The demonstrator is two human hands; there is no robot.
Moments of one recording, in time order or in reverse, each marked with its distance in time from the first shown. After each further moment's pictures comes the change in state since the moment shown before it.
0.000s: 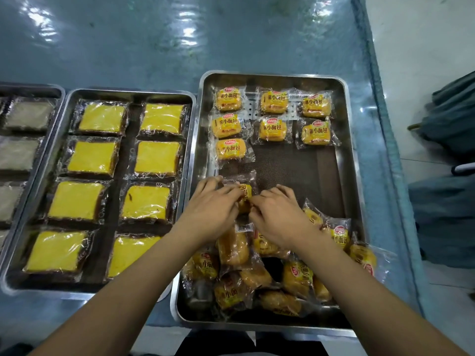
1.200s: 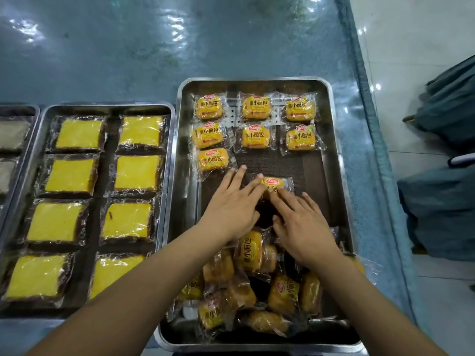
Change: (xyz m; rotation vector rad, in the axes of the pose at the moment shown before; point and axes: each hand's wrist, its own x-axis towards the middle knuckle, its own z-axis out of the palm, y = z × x) left_hand 0.067 0.053 -0.001 0.214 -0.053 0.136; right_hand -0.028 0.073 0.009 -0.068 0.145 0.148
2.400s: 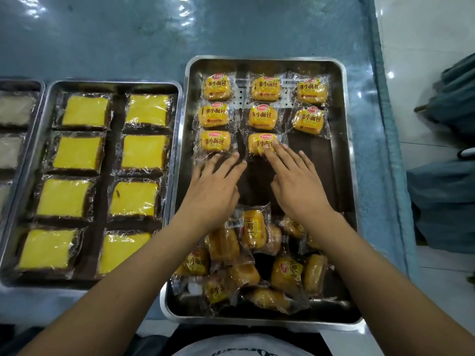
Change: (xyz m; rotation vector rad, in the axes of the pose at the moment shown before) left_hand -0.045 -0.026 -0.002 -0.240 0.094 -0.234; right_hand 0.047 -0.014 -0.013 -0.004 0.089 -0.077
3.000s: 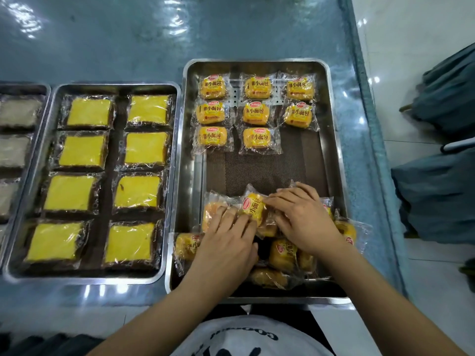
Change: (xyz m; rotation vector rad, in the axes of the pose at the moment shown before) left_hand -0.111 0.054 0.030 0.152 -0.034 0.176; right_hand -0.094 -0.003 -0.001 0.044 -0.019 -0.137
